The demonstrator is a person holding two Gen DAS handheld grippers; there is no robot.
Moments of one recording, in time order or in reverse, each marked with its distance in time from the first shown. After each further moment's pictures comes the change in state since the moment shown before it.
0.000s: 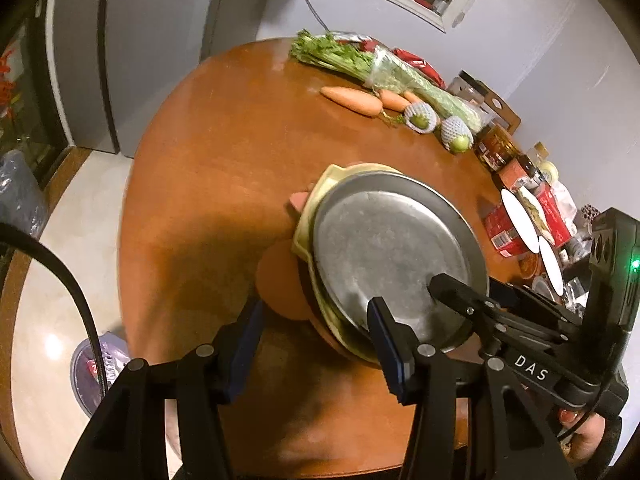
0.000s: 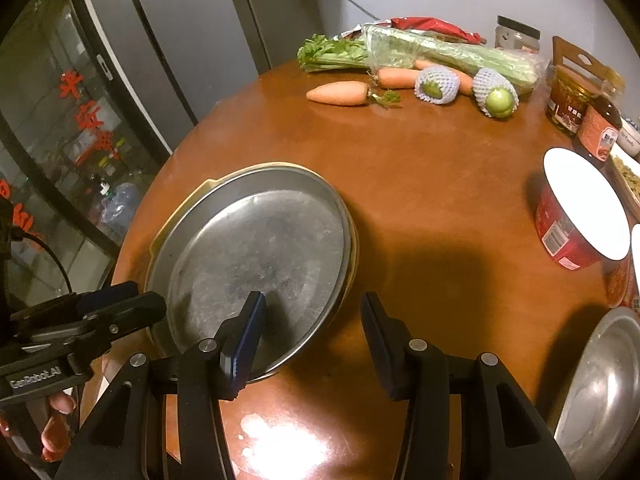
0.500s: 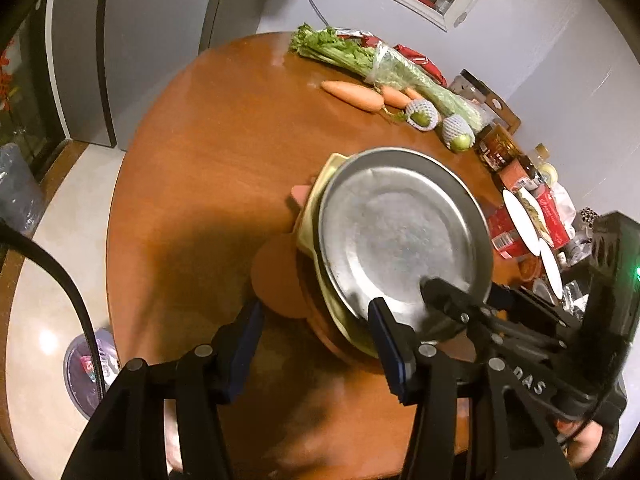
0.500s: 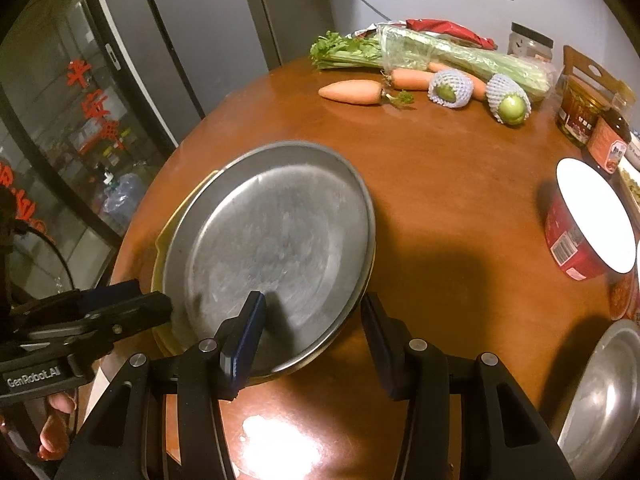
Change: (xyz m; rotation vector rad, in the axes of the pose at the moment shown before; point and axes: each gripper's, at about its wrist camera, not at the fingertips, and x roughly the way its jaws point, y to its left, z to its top) left arm 0.015 0.001 0.004 -0.020 0.024 -0.029; right arm 0.006 0.006 0.001 -0.036 0.011 0.008
